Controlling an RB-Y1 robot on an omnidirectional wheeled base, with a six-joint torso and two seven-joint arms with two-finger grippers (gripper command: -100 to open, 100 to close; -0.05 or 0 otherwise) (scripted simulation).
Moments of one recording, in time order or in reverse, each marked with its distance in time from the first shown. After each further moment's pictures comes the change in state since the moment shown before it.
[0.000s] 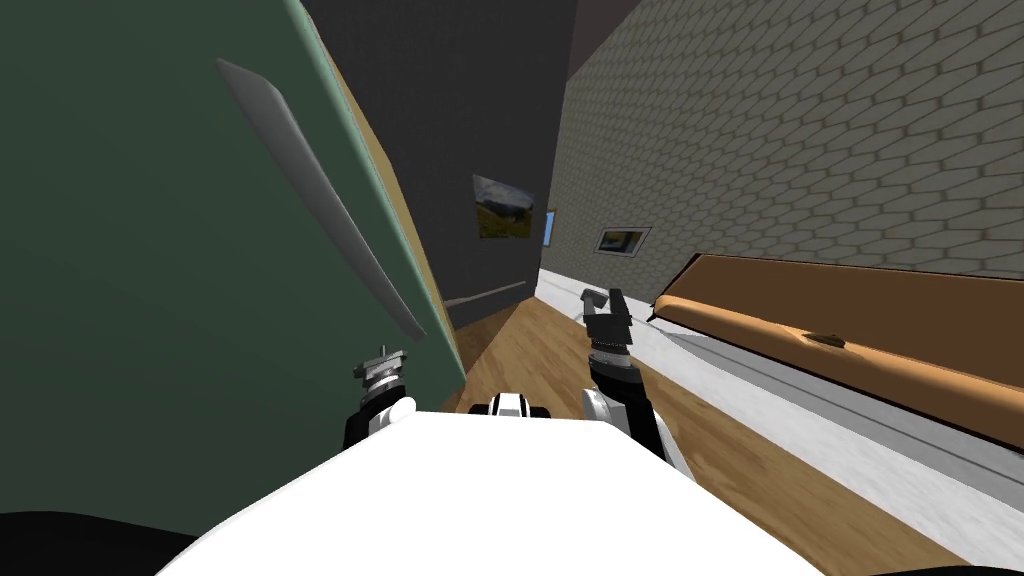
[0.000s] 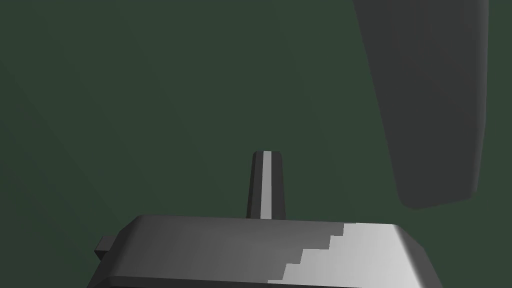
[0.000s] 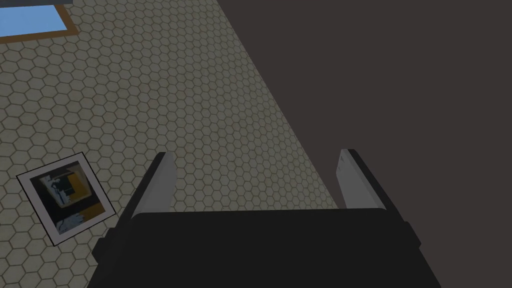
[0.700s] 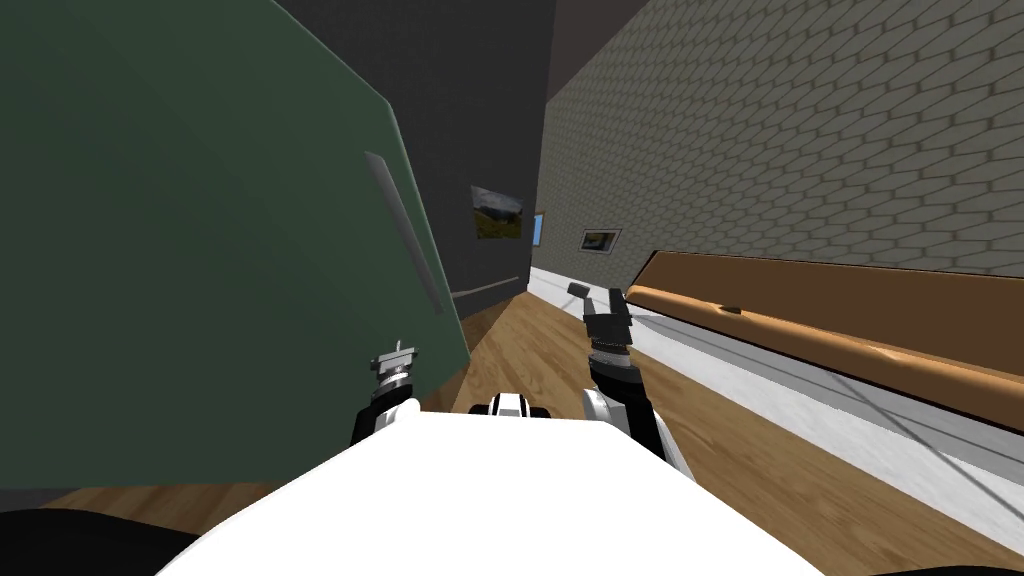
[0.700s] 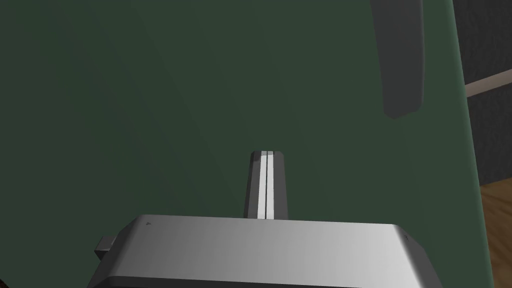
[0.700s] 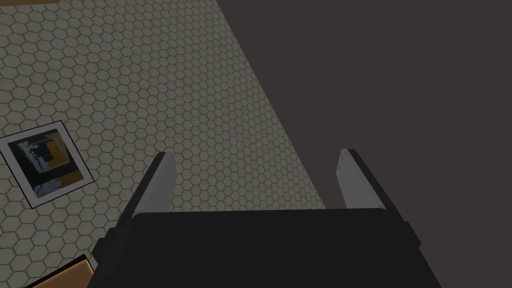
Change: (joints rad) left arm 0.028 0.062 -0.108 -0.017 -0.031 0.005 0.068; right arm 0.000 0.000 0.000 0.000 0.000 0.000 0.000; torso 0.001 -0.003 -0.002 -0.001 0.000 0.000
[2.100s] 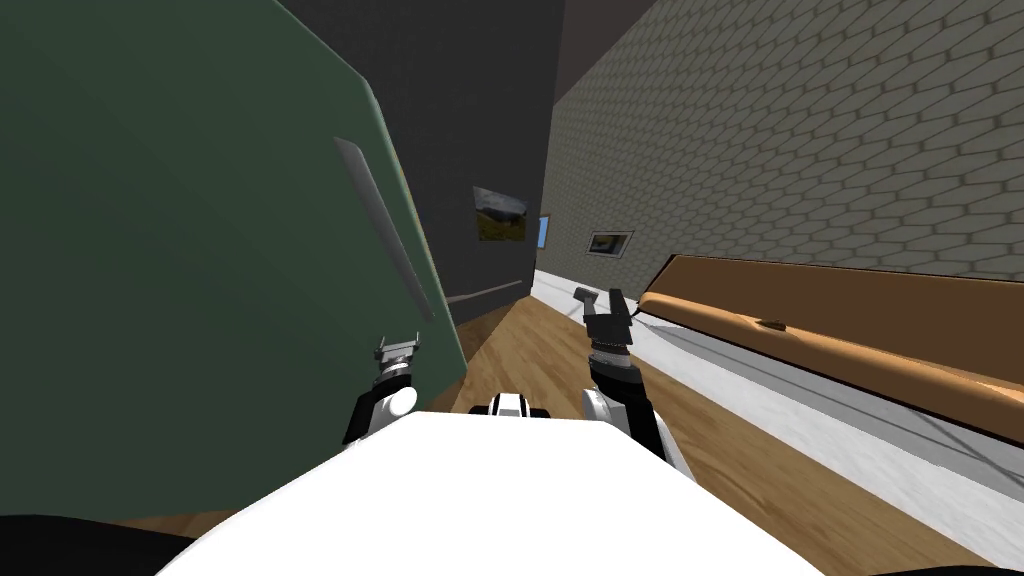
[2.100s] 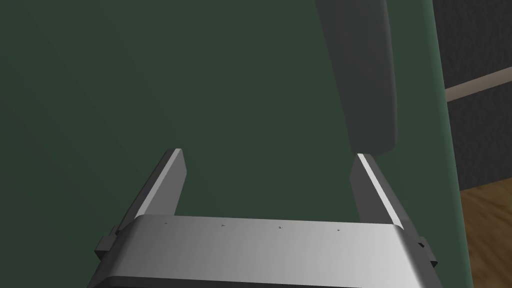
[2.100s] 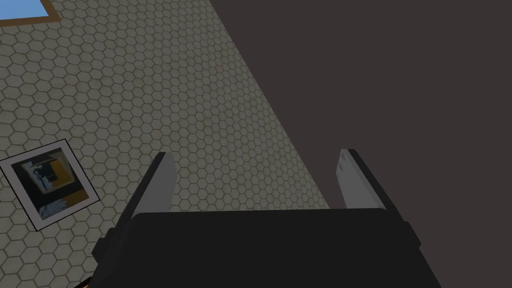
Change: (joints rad) left arm -0.058 -0.010 0.080 -0.045 0.049 0.189 -0.068; right arm 0.002 0.000 0.000 -0.001 0.000 0.000 0.000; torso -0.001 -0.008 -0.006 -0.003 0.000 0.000
